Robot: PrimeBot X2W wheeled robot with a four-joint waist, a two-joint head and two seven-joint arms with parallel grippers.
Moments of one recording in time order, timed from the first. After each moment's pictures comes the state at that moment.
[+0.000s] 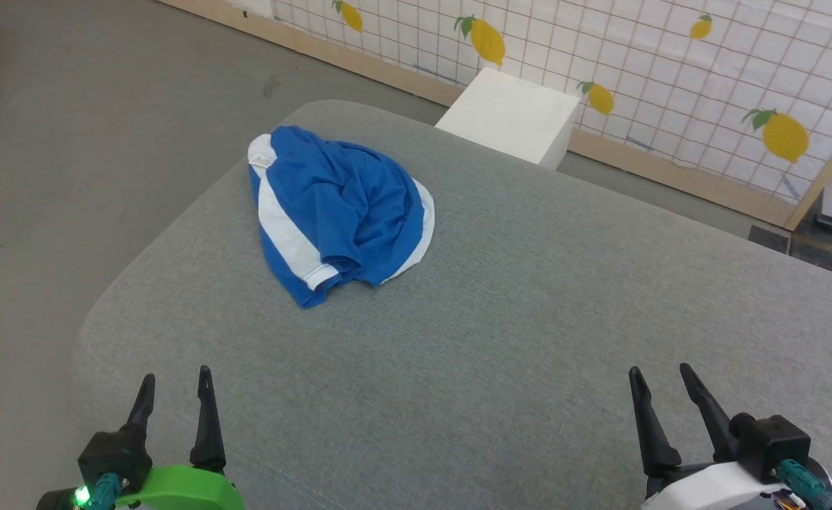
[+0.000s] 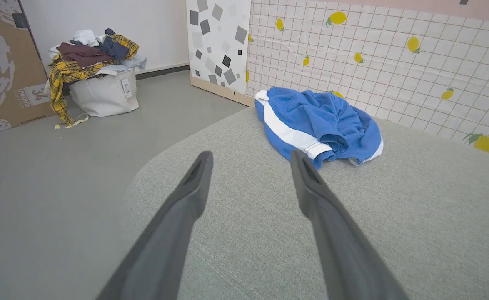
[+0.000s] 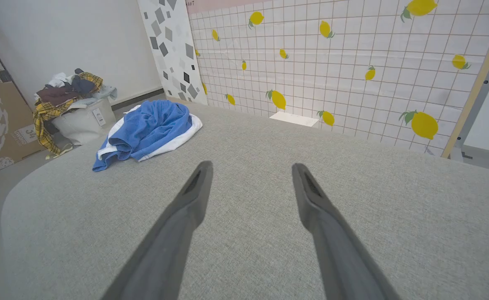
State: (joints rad) left arm 0.08 0.09 0.06 0.09 -0.16 -0.01 -0.21; right arm 0.09 -0.05 0.02 0.15 0.17 0.13 -0.21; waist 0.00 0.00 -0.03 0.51
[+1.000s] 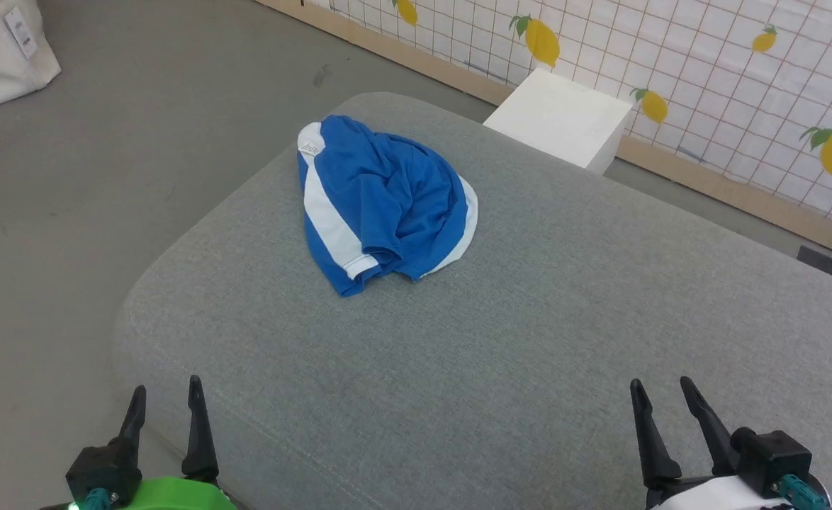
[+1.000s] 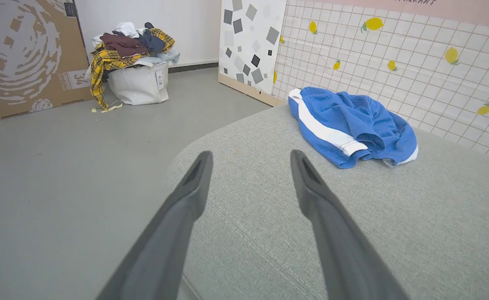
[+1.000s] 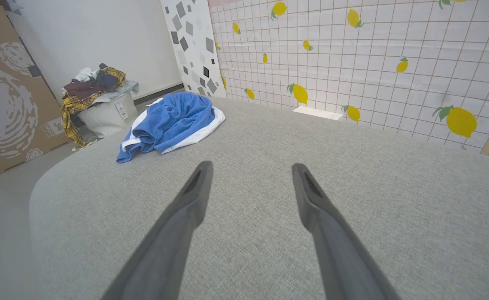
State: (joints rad) left arm 0.11 0.11 0.05 0.10 -0.21 0.01 -0.25; right arm 0.10 -0.05 0.03 0.18 0.19 0.13 -0.26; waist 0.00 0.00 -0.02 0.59
